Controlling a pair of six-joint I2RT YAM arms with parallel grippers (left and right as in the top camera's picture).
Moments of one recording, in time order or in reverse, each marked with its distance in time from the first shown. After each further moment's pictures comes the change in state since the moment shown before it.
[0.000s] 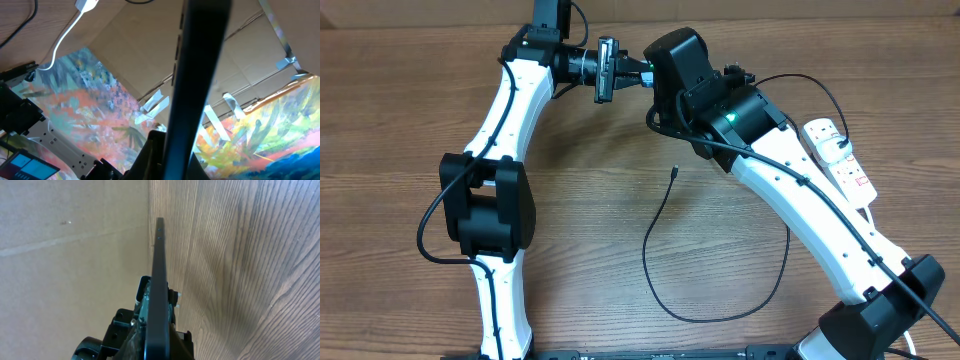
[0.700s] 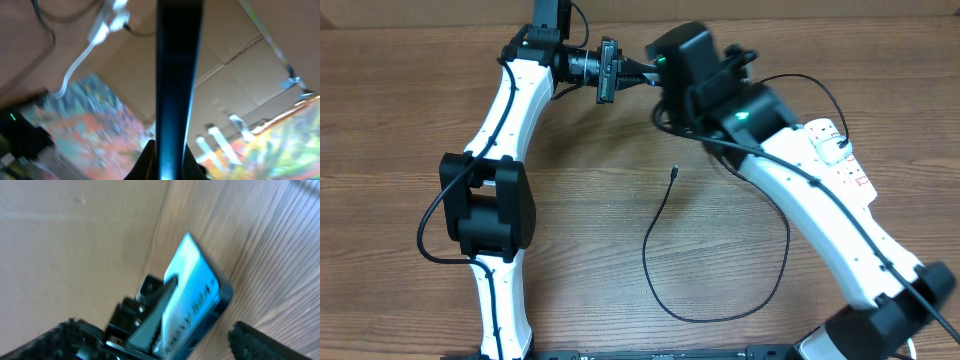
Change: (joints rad) left arm 0.005 0.000 0.000 -0.001 -0.153 0.083; right arm -0.053 -0.042 0.000 0.009 -0.019 -0.317
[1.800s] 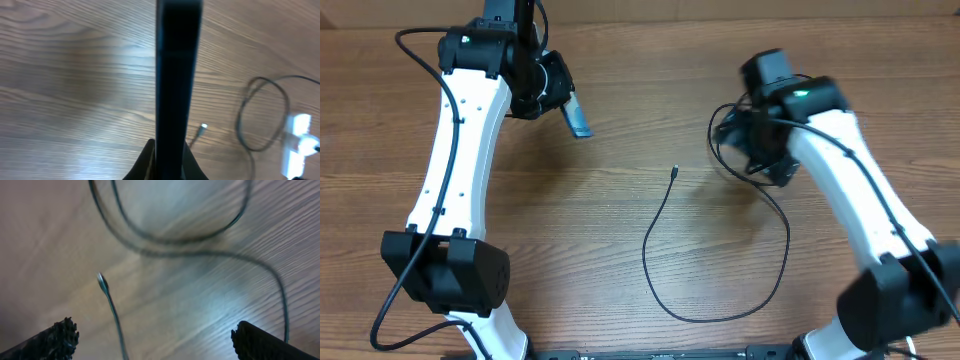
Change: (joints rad) left arm 0.025 -0.345 0.002 -0.552 -1.170 0.849; right arm -0.261 0.042 -0.235 -0.403 -0.257 -0.753
